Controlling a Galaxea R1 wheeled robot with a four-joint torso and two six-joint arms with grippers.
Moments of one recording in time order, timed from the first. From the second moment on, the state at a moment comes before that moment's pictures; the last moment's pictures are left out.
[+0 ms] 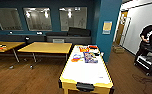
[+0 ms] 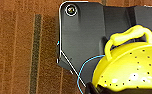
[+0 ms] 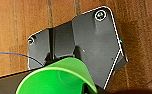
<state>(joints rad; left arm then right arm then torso) 1.53 2.87 -2.66 0.21 -0.02 -0.26 -1.56 2.58 -2.12 0.19 0.13 -0.06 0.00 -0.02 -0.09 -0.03</state>
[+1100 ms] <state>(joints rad) 1.54 2.88 -2.66 0.21 -0.03 -0.26 -1.57 2.62 -2.14 0.18 0.13 -0.06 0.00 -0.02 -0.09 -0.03</state>
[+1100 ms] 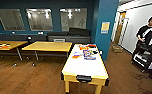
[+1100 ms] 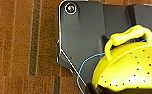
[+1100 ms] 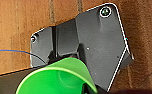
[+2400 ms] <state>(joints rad) 1.54 2.88 -2.66 0.21 -0.03 -0.26 -1.56 2.62 -2.14 0.18 0.13 -0.06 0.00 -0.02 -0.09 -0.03</state>
